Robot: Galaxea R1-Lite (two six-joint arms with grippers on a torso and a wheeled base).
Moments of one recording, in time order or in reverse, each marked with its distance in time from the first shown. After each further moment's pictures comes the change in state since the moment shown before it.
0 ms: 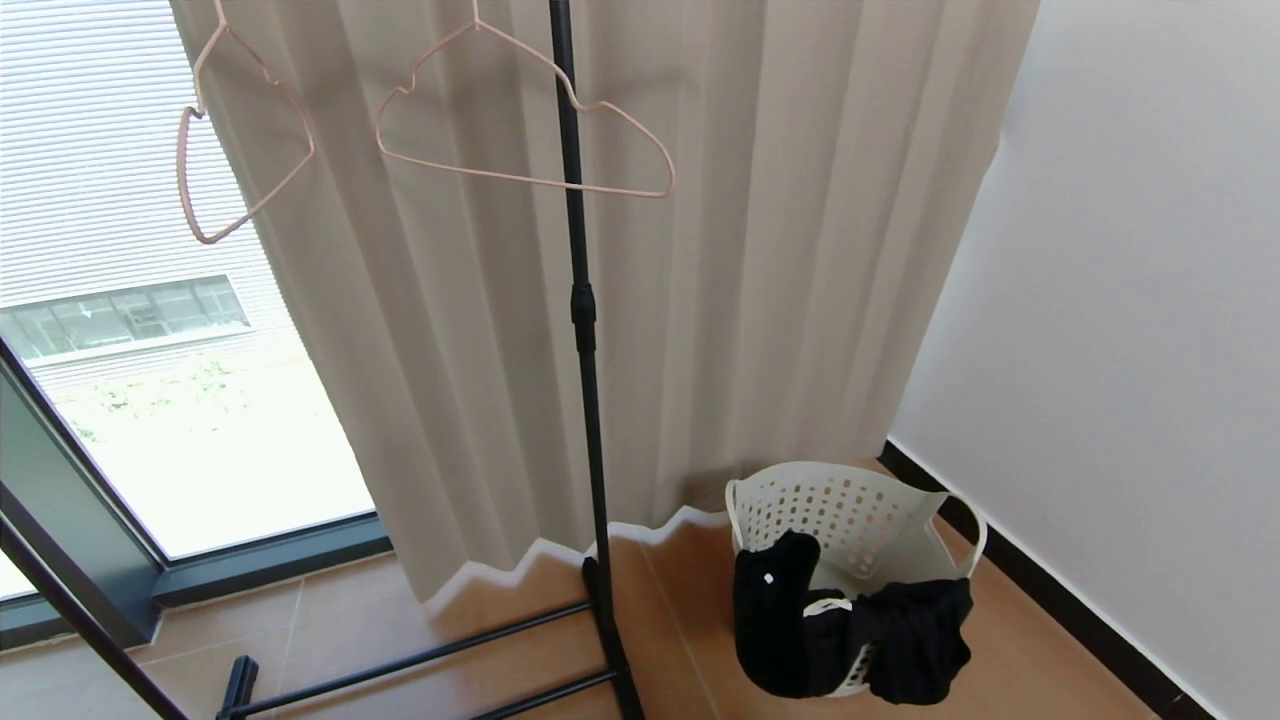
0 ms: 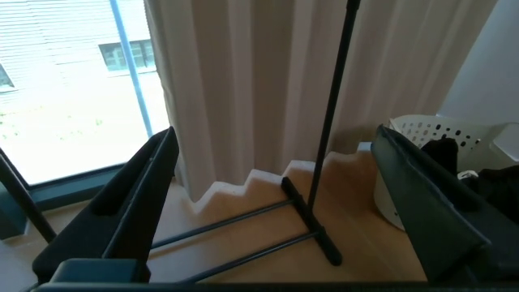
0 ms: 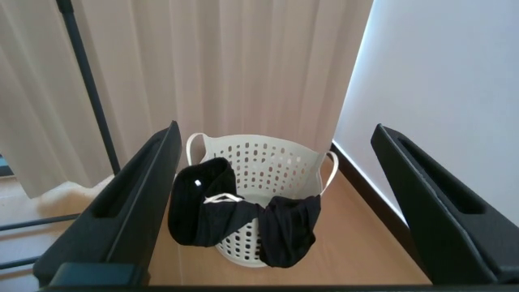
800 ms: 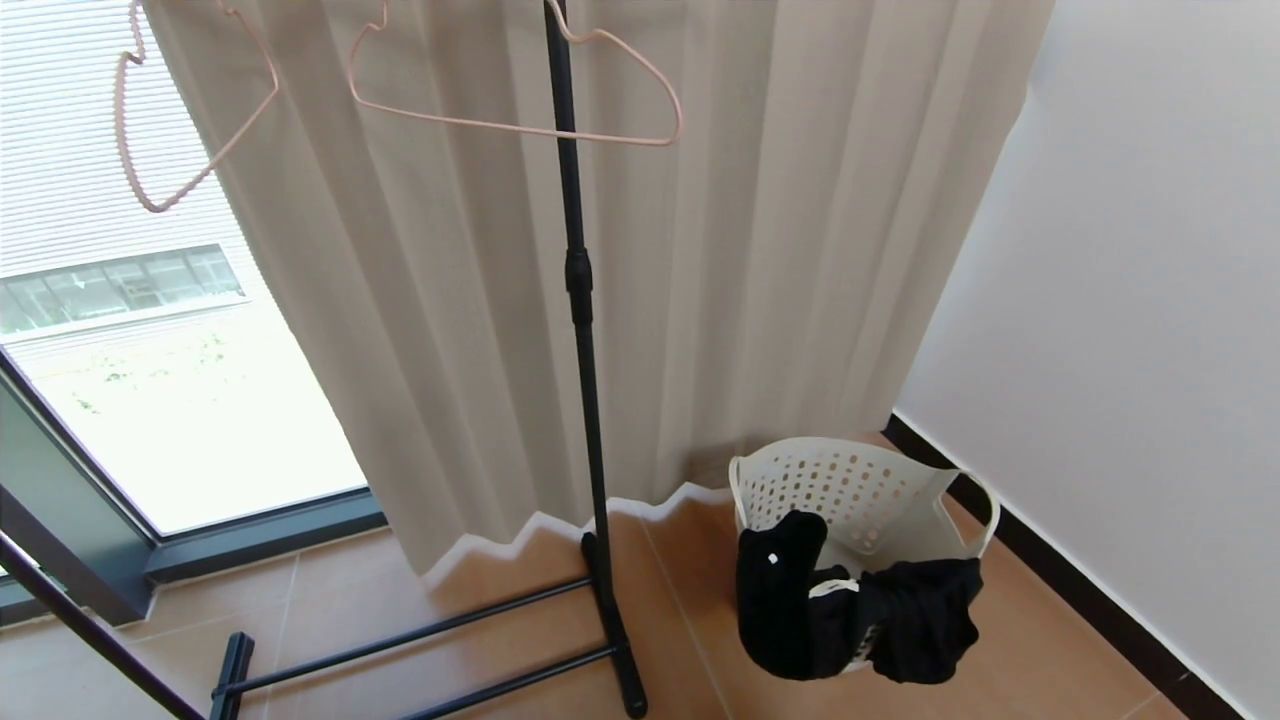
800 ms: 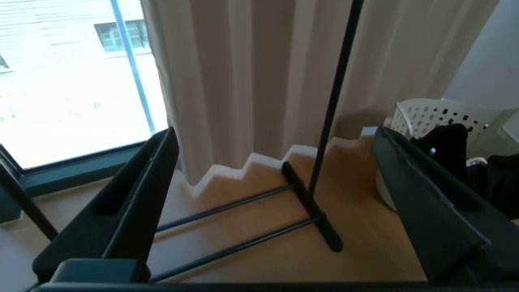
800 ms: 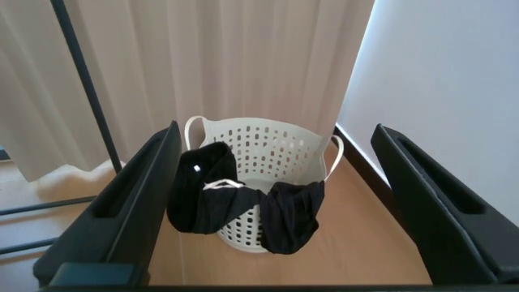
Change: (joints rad) left arm 0.000 0.000 0.000 0.001 0.000 0.000; right arm 0.000 0.000 0.000 0.000 0.000 0.000
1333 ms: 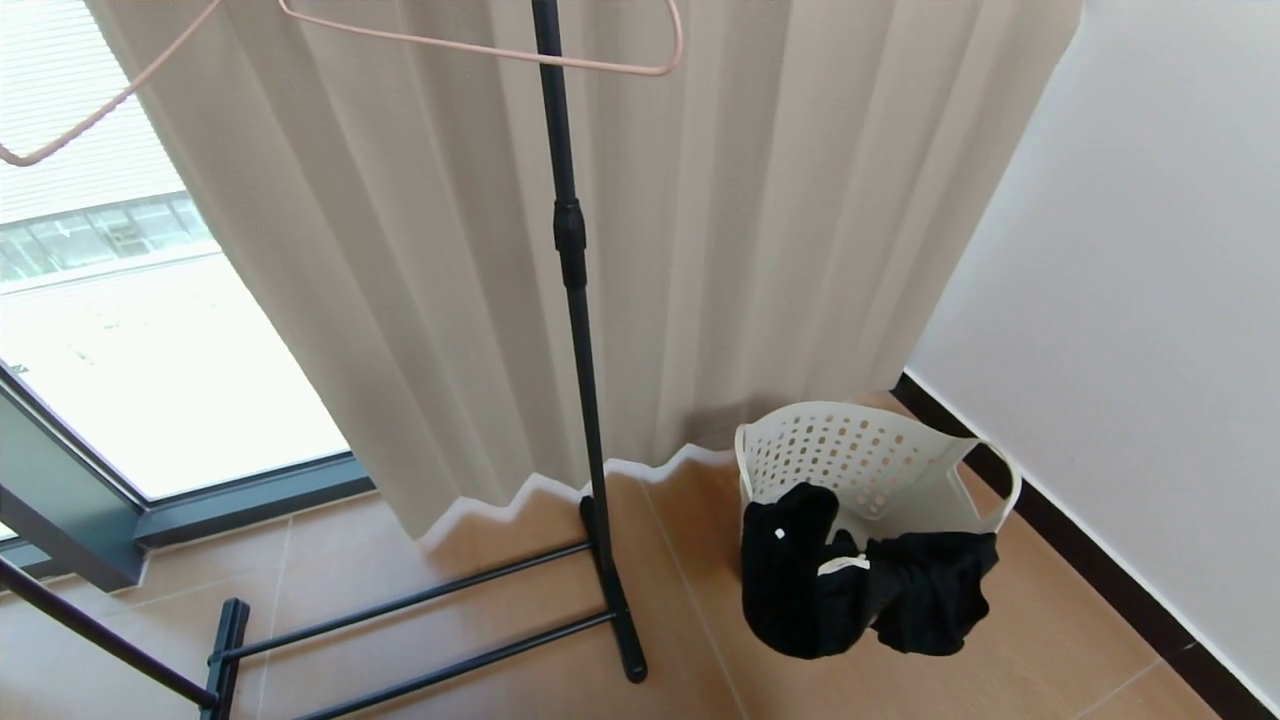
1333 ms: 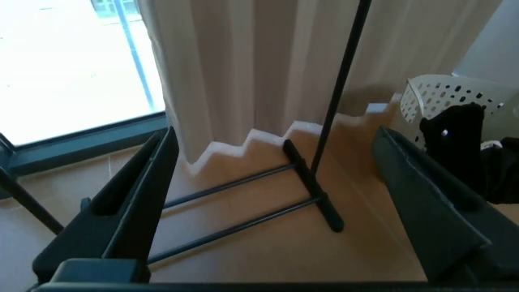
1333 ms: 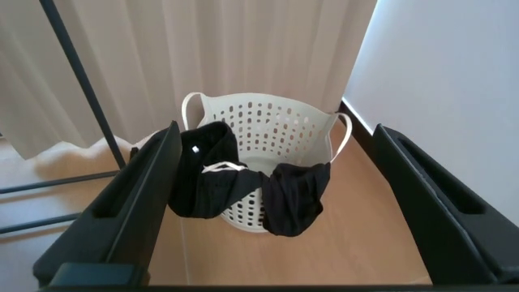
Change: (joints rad) left arm 0.000 0.000 0.000 0.000 0.000 0.000; right arm 0.000 0.000 0.000 -0.001 0.000 0.000
